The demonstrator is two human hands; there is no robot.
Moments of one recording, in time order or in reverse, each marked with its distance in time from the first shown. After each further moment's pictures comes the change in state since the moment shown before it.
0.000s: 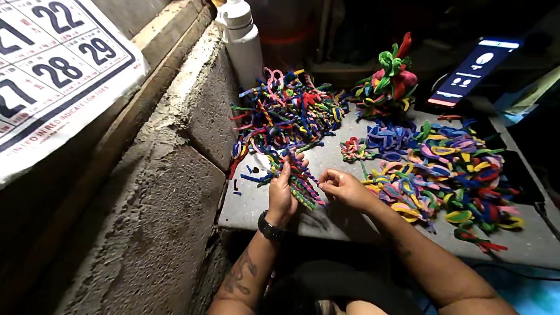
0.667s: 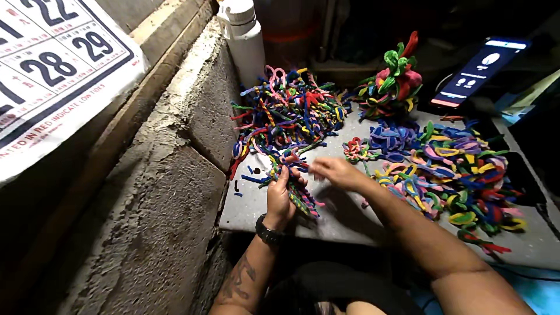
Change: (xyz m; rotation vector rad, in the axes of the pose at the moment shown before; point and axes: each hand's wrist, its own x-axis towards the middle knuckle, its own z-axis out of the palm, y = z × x) left_hand -0.004 0.007 -0.007 -0.055 0.054 -0.030; right_hand 0.042 -0.030 -0.008 -0.375 -0.039 -0.098
